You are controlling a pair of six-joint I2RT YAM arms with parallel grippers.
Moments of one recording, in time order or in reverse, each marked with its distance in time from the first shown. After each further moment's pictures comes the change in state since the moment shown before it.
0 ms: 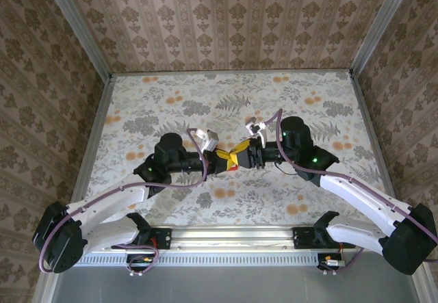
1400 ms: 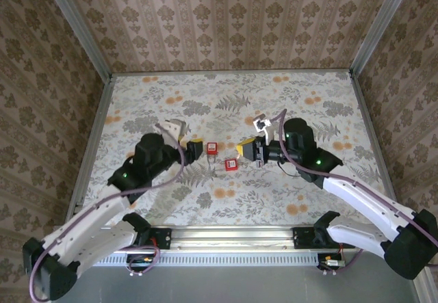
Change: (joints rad) left arm 0.155 -0.189 0.091 -0.545 -0.724 0.060; right arm -0.017 -0.057 -0.031 -0.048 0.211 0.037
